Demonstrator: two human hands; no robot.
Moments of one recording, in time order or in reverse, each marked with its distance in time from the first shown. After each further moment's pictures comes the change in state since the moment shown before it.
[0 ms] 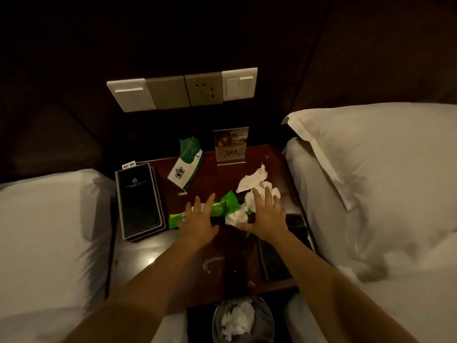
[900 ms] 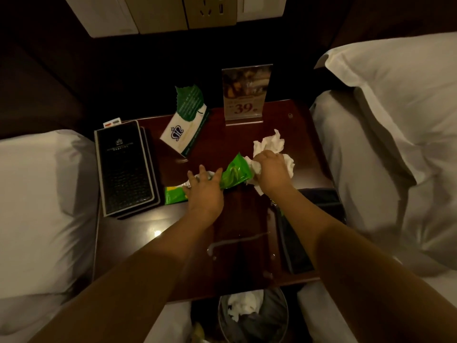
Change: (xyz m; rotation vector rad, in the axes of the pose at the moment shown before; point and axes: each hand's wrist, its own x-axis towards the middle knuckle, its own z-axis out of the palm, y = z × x) left_hand 0.062 -0.017 0.054 0.058 0.066 -0.064; right_hand 0.101 0.002 0.056 -0.046 0.183 -0.107
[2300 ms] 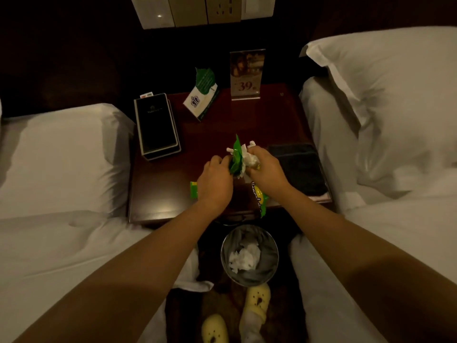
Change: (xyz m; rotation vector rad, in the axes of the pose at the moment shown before) left_hand -0.195 0.016 -0.009 -0.163 0.304 0.134; right_hand -0.205 -0.042 -0.039 0.657 0.038 -0.132
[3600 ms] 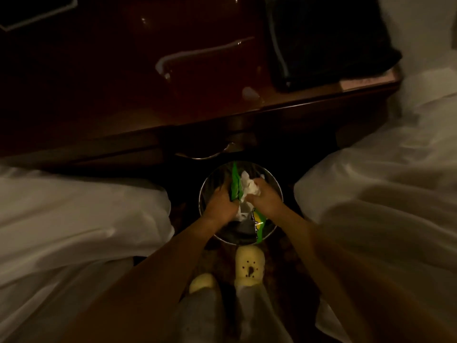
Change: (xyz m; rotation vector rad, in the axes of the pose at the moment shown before) left_hand -0.072 -0.111 0.320 -0.444 -0.553 -0.284; right_hand -0.094 0.300 0.171 0.095 -0.187 0.574
